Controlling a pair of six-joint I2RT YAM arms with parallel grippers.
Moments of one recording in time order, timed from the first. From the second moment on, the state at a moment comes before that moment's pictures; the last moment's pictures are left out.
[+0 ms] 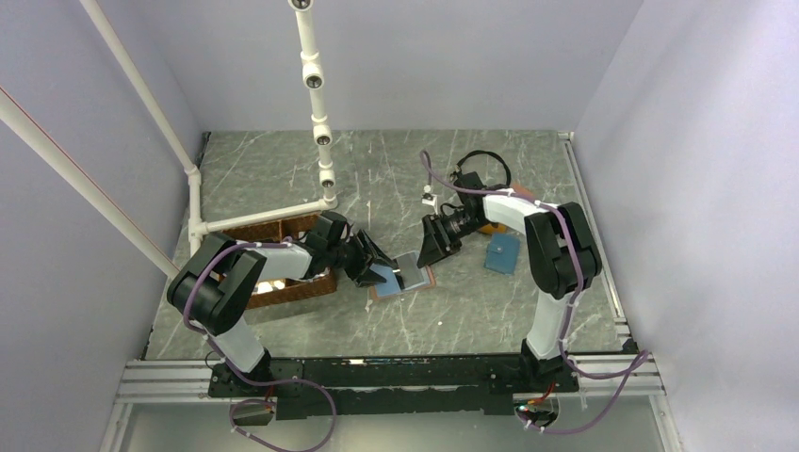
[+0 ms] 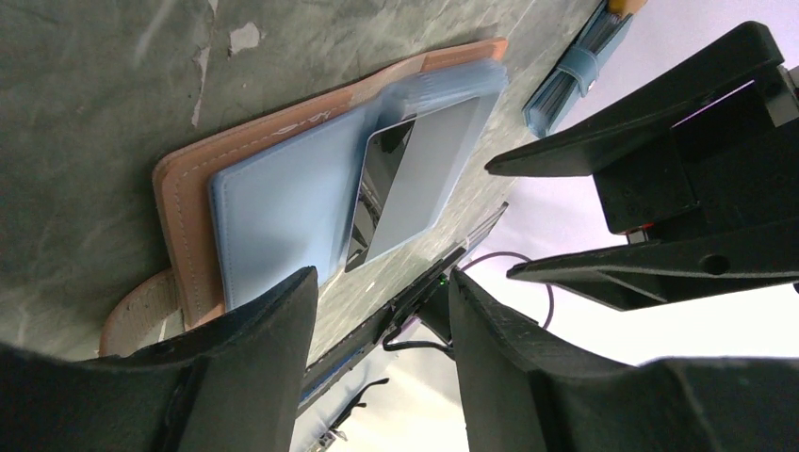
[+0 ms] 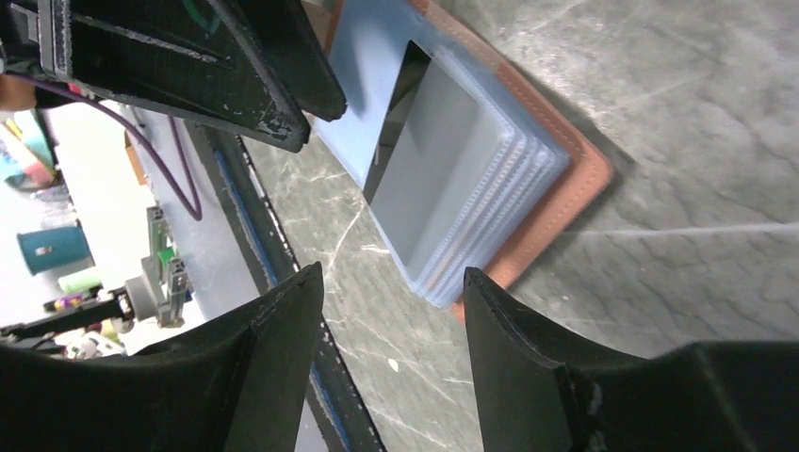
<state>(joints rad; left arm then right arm) -0.52 1.67 0.68 0.19 0.56 -1.30 0.33 1.88 1.18 -0.66 -0.92 -0.15</state>
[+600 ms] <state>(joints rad) -0.52 1.68 0.68 0.20 0.56 -1.30 0.39 1.96 1.22 -0.69 -0.95 -0.15</state>
